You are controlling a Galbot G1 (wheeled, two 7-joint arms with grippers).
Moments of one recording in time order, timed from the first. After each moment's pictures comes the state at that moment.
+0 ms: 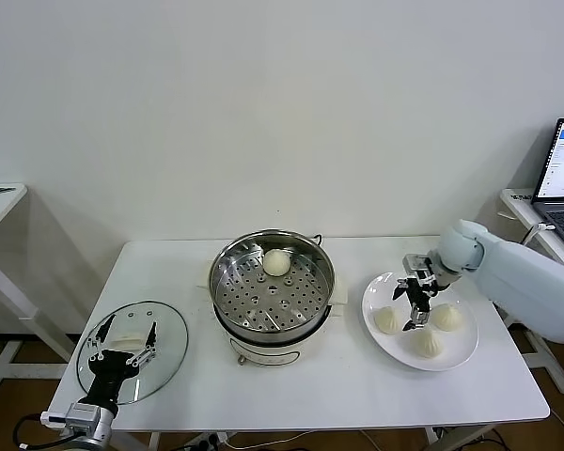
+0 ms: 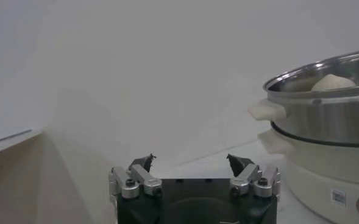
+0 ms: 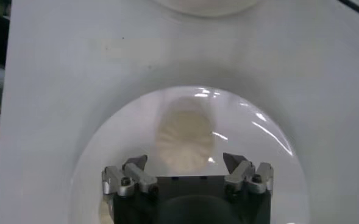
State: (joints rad) left arm 1.60 -1.40 -0.76 -1.99 0.04 -0.02 0.13; right arm 0.04 0.75 -0.85 1.13 0.02 -0.19 -1.14
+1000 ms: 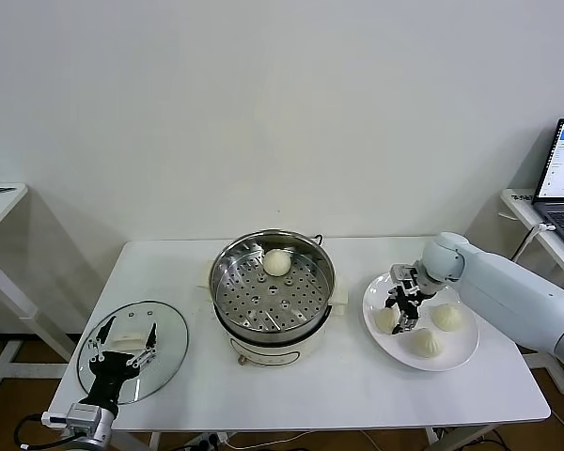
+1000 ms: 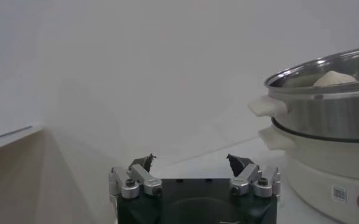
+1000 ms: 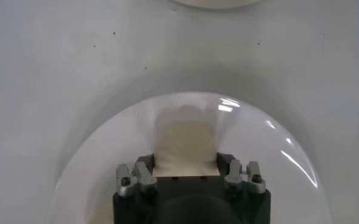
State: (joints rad) left arm 1.61 -1.40 -0.76 -1.99 0.04 -0.02 0.13; right arm 0.01 0.77 -0.83 1.12 -0.01 -0.20 -1.15
